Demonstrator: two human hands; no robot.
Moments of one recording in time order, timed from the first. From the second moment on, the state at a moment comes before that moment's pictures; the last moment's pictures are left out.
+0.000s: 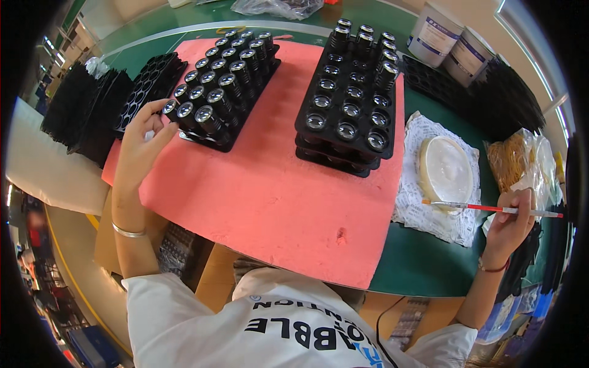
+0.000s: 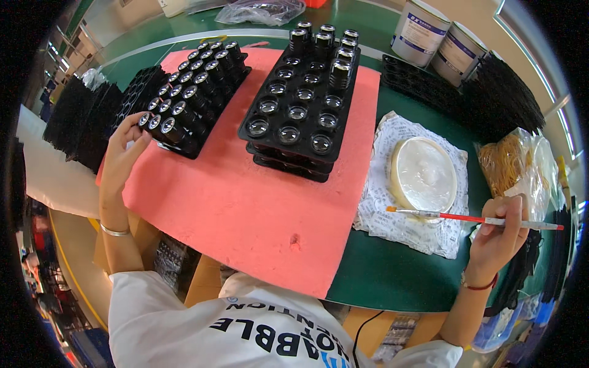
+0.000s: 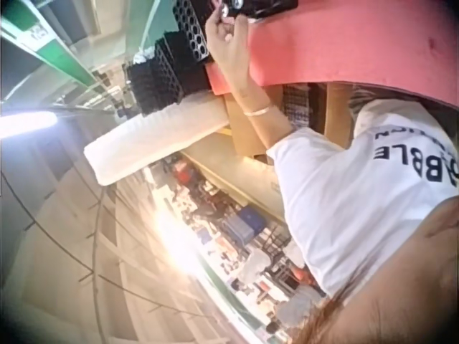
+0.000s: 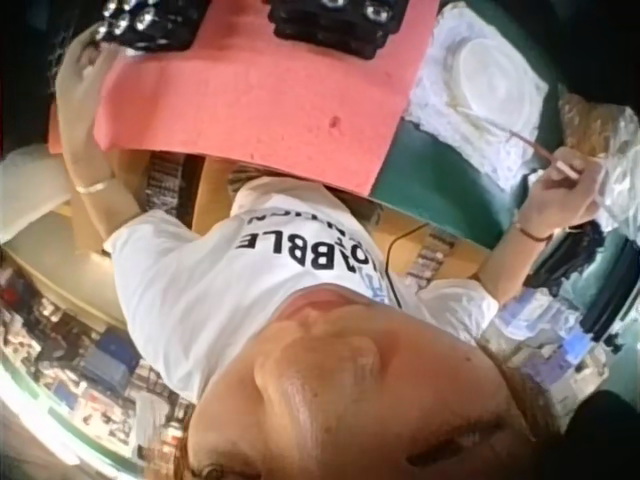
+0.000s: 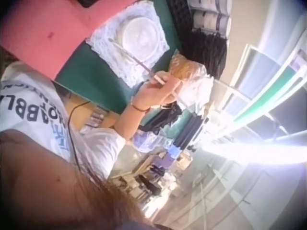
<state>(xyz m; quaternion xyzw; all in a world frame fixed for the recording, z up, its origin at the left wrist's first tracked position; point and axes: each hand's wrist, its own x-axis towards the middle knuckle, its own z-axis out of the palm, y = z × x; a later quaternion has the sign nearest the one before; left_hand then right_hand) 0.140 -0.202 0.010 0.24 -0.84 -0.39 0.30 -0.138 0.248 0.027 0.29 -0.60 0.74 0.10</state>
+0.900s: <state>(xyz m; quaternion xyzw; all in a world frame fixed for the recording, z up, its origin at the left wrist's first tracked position) 0.129 -0.316 0.054 0.45 -0.89 -0.02 0.11 -0.134 0.251 0.033 0.33 -0.60 0.71 0.14</state>
